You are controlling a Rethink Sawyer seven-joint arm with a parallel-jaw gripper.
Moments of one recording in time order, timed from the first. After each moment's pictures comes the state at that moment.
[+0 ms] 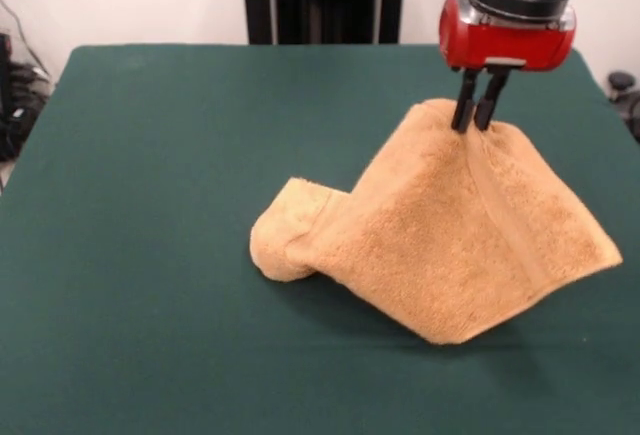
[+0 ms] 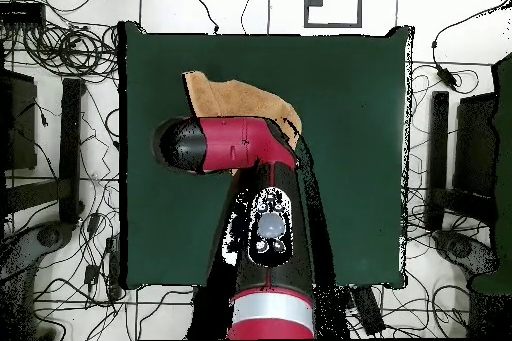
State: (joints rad) arm 0.06 -0.57 -0.07 1.44 -0.08 0.66 1.76
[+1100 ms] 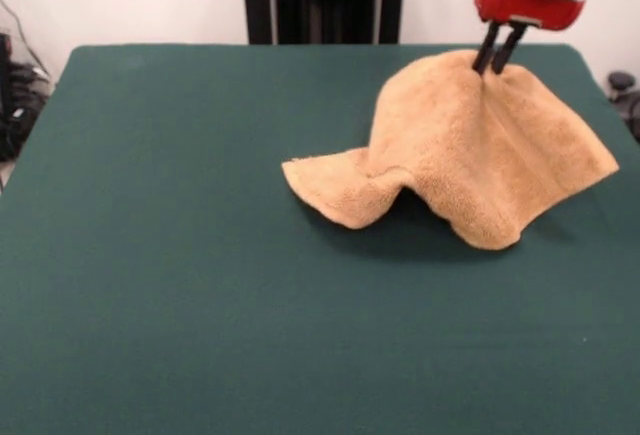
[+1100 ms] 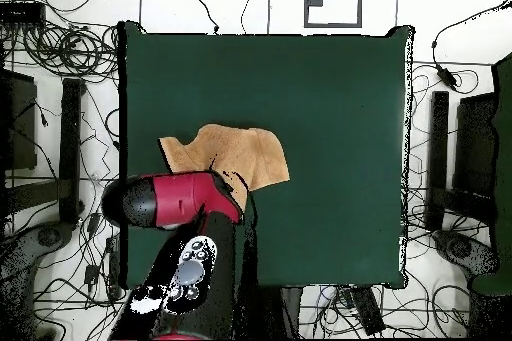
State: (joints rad) arm 0.30 -0.57 -0.23 1.64 -0.01 0.63 1.88
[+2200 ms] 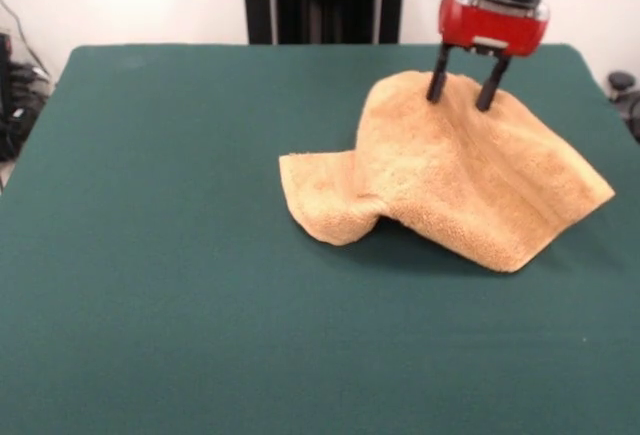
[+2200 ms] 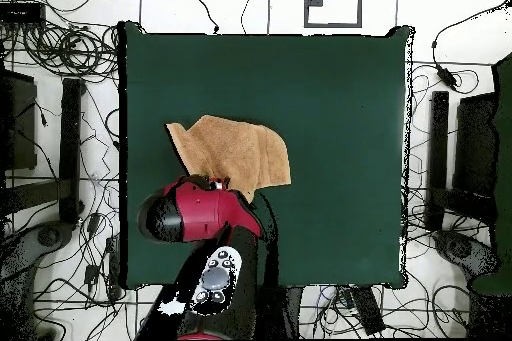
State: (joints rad) arm 0.25 -0.56 -0.25 1.74 -0.02 0.28 1.90
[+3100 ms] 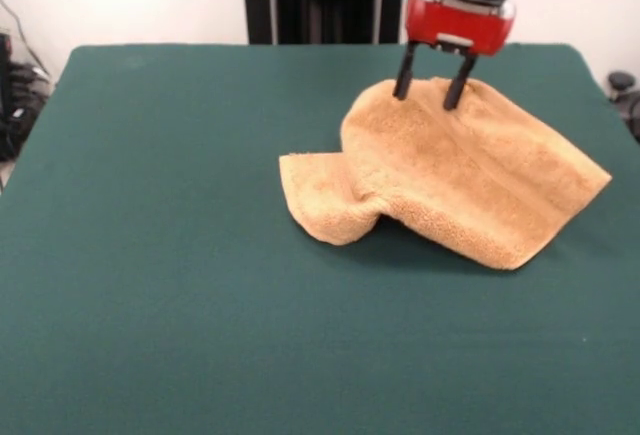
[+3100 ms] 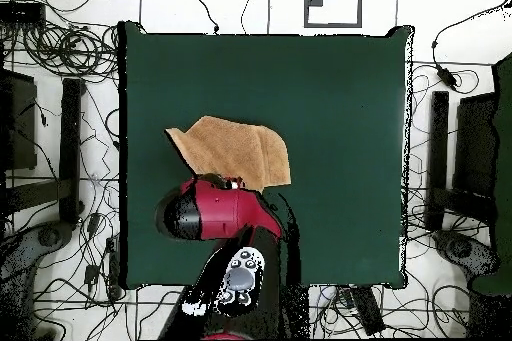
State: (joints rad) arm 0.18 -0.58 -0.25 1.75 -0.04 0.29 1.90
